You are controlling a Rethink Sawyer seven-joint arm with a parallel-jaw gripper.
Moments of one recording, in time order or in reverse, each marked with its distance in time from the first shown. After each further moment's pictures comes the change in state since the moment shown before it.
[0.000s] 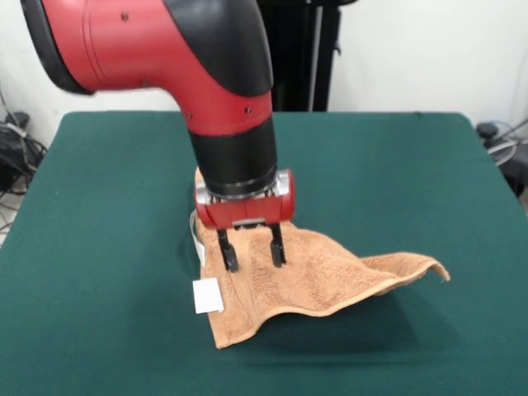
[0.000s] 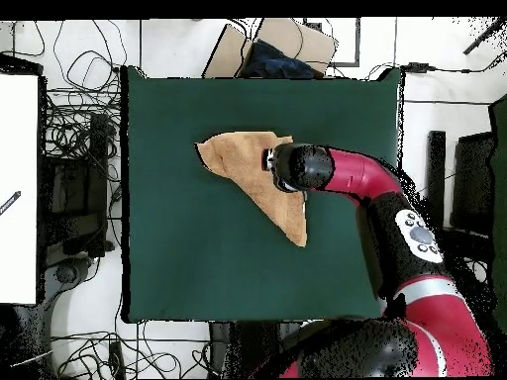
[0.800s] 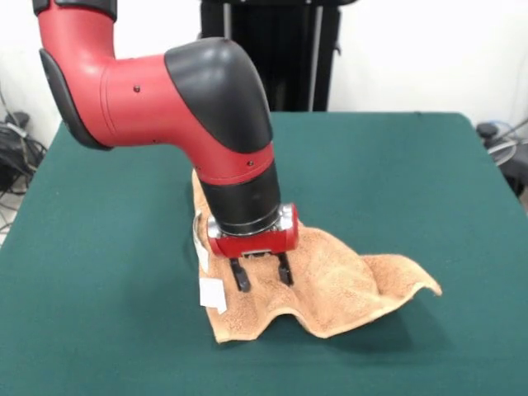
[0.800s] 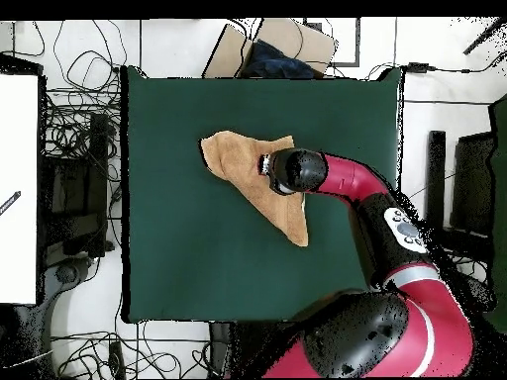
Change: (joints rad) arm -0.003 0.116 -0.001 -0.053 0.005 -0.004 0.000
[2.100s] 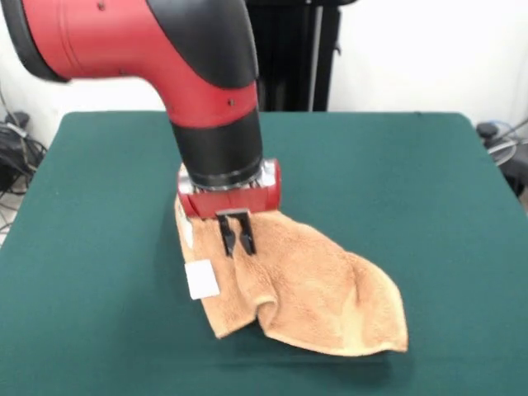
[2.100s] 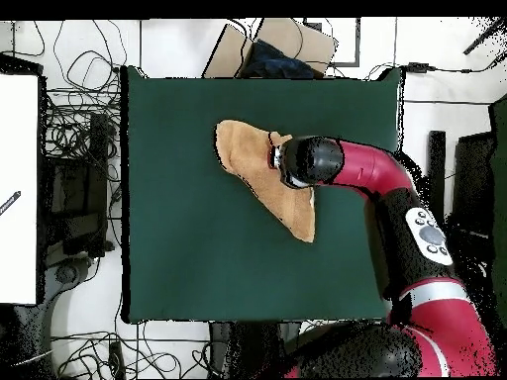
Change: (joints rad) arm -0.001 -0.176 -0.001 0.011 -0.001 0.155 0.000
